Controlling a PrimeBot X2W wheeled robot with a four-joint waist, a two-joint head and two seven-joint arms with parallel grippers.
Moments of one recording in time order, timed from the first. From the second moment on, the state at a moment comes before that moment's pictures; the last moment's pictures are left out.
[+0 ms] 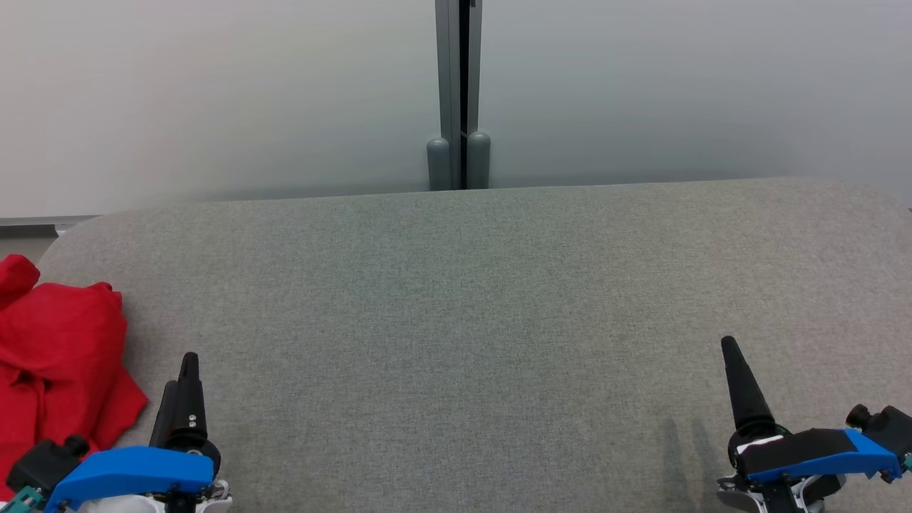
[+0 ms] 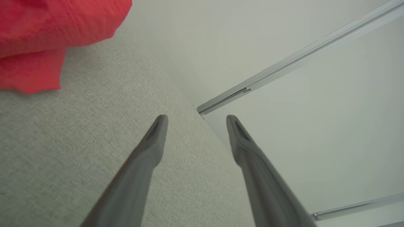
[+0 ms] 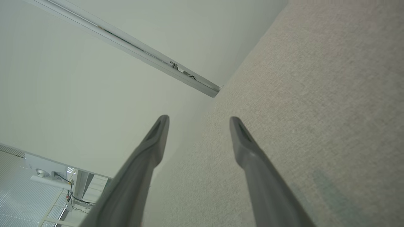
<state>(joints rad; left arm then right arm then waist) -0.07 0.13 0.05 0.32 -1.10 -0.13 -0.03 -0.08 -0.04 -0.05 0.27 1.06 0.13 -0.03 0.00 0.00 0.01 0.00</state>
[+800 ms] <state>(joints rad) -0.06 0.16 0.02 0.32 -0.79 -0.13 -0.10 -0.09 -0.04 -0.03 0.25 0.72 0.13 -0.10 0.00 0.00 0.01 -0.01</state>
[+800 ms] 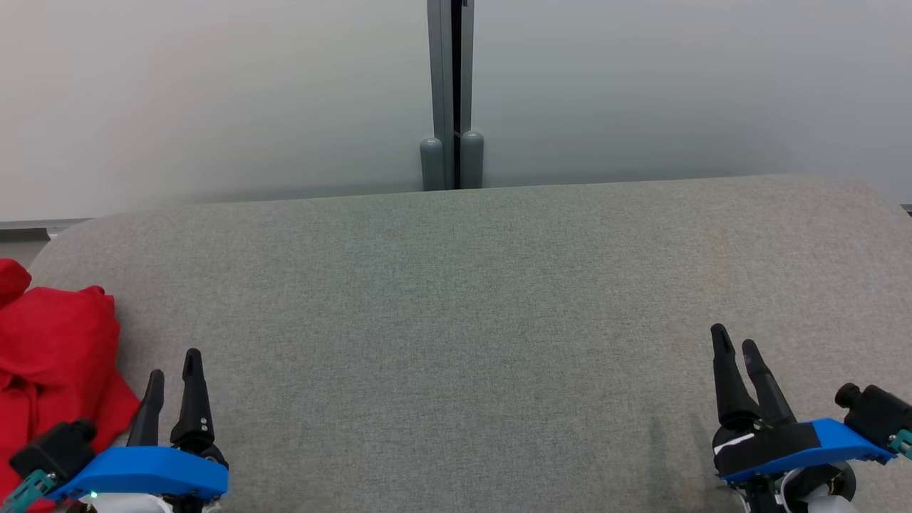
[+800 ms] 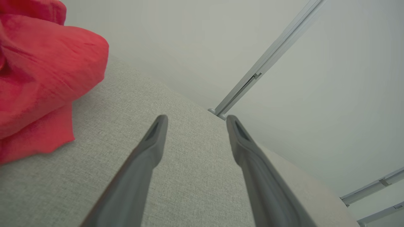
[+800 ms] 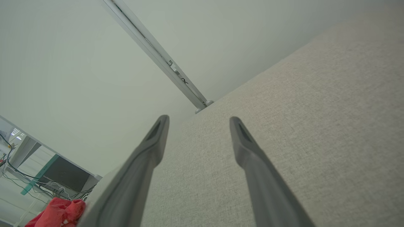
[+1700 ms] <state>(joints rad) -0.05 0.21 -0.08 0.32 -0.50 -0.13 -0.18 -0.08 -0.04 -0.04 0.24 0.39 0.13 -0.18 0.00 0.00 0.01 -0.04</state>
